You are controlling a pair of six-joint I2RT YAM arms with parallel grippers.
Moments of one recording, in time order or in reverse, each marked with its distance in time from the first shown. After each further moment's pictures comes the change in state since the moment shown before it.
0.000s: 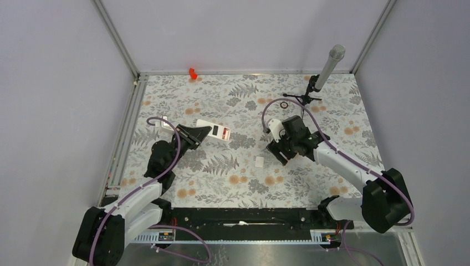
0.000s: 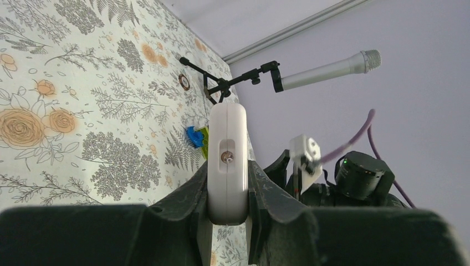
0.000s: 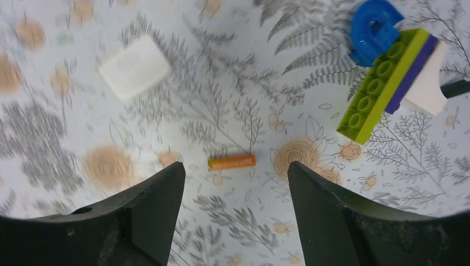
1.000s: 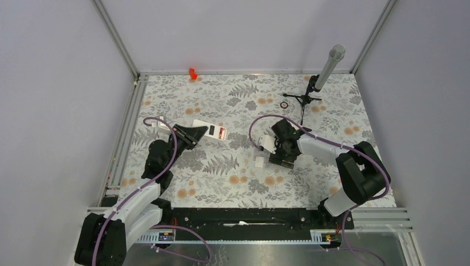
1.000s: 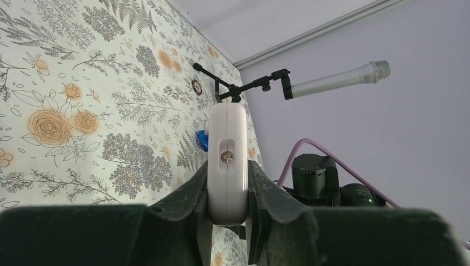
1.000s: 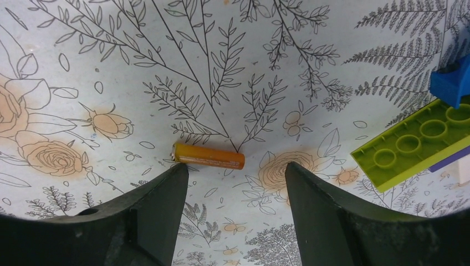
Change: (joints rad) left arm 0.065 -0.050 0.007 -0.089 0.029 0.007; right arm 0.018 0.289 0.050 -0.128 0.074 -0.507
